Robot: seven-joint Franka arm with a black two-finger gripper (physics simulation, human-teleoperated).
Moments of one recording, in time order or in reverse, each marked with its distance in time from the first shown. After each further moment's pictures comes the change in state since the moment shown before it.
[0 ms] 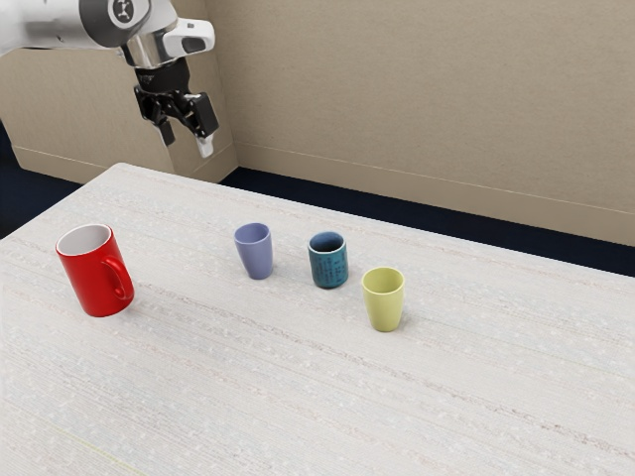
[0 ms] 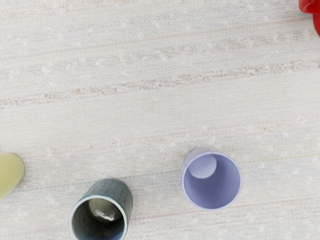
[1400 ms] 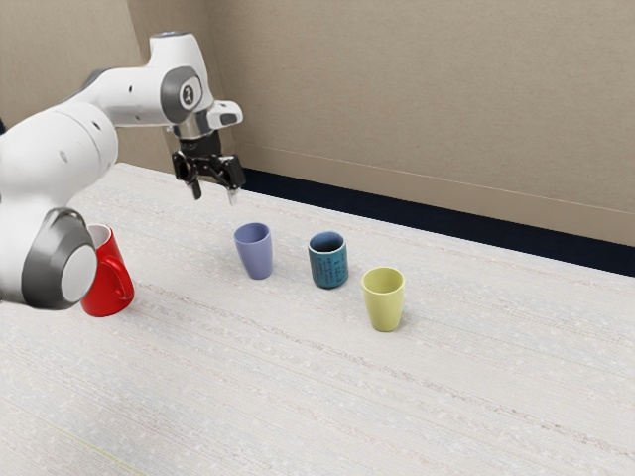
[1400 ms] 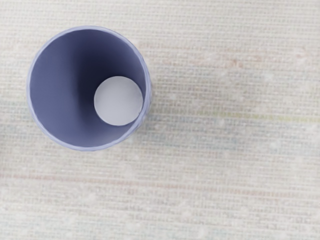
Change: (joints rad) arm 0.161 0.660 0.055 0.511 -0.170 0.048 -0.013
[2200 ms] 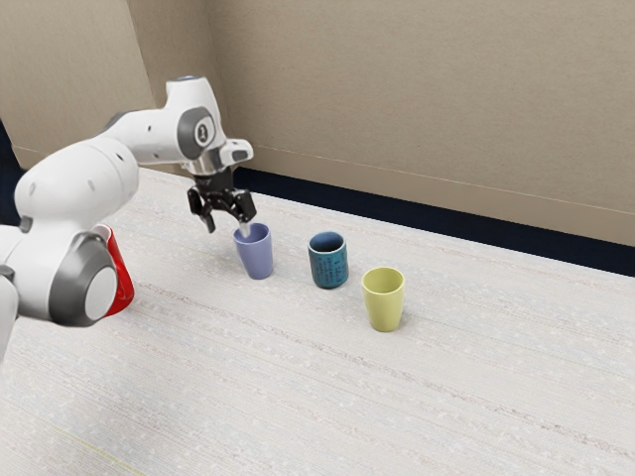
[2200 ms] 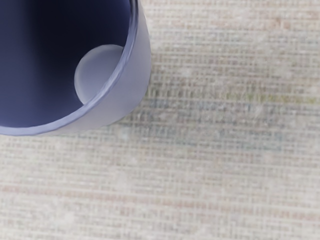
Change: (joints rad) arm 0.037 0.162 -0.038 0.075 -0.049 0.021 0.011
